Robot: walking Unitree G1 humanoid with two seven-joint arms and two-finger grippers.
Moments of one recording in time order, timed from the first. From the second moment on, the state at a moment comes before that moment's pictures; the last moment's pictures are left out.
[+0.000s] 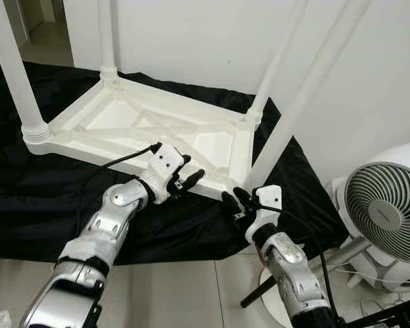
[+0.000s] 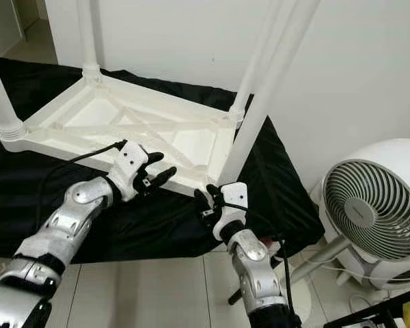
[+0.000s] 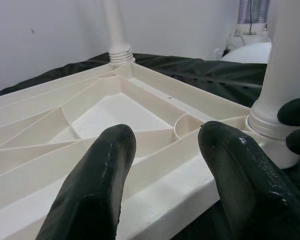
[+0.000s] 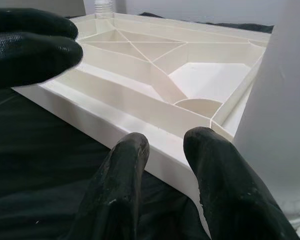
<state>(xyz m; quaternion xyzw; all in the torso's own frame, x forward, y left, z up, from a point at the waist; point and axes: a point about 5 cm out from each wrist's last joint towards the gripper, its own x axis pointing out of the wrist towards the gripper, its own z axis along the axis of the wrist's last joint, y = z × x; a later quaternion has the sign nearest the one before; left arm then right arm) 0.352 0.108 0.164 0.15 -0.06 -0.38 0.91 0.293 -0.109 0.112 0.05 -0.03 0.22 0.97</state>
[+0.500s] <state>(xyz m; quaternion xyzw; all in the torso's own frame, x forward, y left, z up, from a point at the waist) 0.361 0.112 0.151 0.16 -0.02 -0.37 0.91 0.309 -0.141 0.108 0.05 -0.02 0.15 0.99</state>
